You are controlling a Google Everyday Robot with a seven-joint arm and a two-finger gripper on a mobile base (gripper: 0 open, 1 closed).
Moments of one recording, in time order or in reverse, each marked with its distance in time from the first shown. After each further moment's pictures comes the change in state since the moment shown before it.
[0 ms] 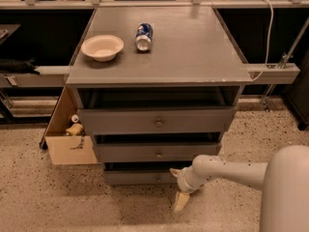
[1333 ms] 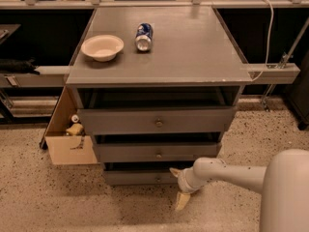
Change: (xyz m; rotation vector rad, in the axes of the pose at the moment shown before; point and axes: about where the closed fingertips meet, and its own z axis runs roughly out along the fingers) arm 0.008 -0.010 0.016 0.039 -0.011 -0.056
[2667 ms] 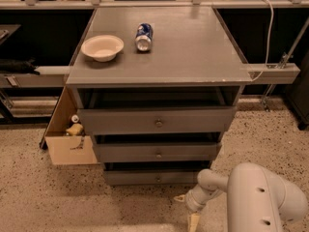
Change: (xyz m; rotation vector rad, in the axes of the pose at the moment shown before) arm 0.101 0.096 0.101 -0.369 -0.076 -0.036
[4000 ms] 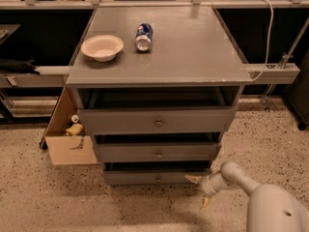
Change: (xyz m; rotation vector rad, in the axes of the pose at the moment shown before) arm 0.046 -0.070 -0.076 0.304 -0.087 -0.259
